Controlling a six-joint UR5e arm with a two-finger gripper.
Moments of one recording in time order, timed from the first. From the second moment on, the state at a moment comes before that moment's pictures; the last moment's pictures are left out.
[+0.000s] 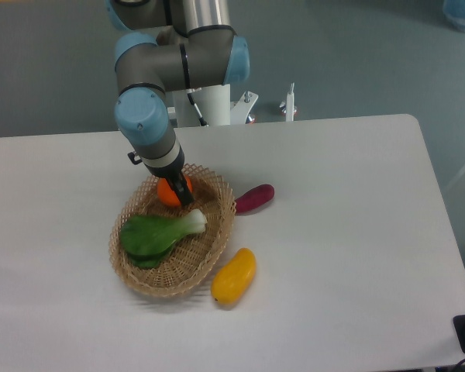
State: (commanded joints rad) arm 2.13 -1.76 -1.99 -1.09 1.68 1.25
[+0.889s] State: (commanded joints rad) arm 2.12 -1.81 -1.98 -1.09 1.71 1.26
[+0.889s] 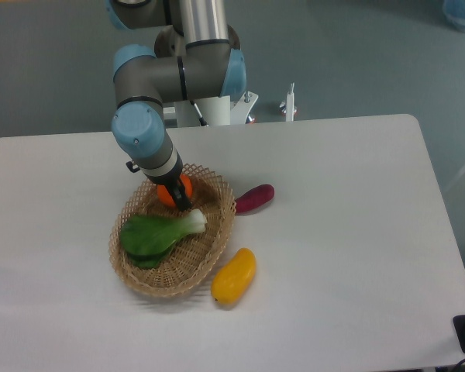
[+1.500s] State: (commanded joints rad) arm 2.12 -1.83 -1.97 -1.09 1.71 1.26
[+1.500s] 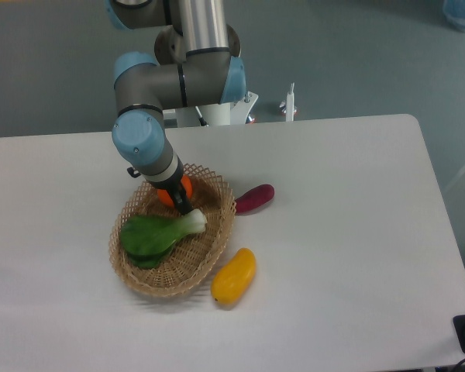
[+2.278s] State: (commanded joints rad) arm 2.11 -1.85 -1.96 -1.09 1.73 1.26
